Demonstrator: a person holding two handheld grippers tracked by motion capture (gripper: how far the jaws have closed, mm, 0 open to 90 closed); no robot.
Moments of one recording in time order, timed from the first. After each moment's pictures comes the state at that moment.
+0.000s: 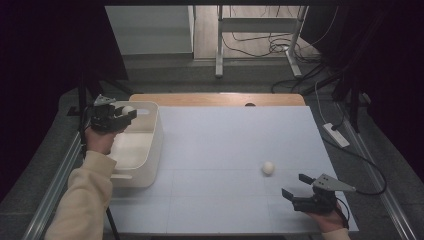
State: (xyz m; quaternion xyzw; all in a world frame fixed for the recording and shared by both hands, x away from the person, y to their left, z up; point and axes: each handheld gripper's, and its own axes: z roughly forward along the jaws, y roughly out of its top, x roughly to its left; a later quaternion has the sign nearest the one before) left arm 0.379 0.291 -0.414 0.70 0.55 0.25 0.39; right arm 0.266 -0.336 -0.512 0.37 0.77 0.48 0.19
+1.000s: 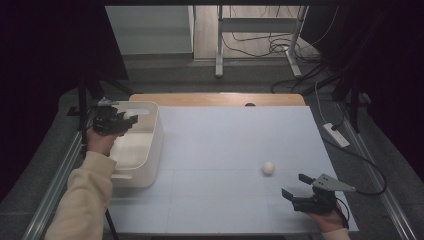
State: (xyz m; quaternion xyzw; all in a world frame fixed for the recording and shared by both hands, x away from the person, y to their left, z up) left arm 0.384 0.293 -0.423 0.71 0.56 0.22 0.36; right arm 0.266 -0.336 -0.512 0.37 0.77 0.48 0.19
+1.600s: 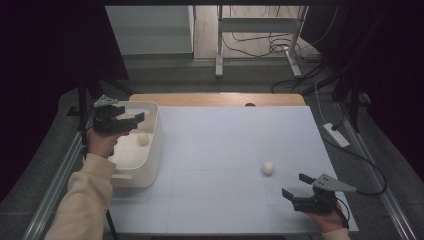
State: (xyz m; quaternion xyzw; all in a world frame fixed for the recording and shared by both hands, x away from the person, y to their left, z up) left arm 0.367 0.278 -0.402 0.70 0.51 0.23 0.43; right arm 0.266 -0.336 -0.512 0.37 0.77 0.48 0.19
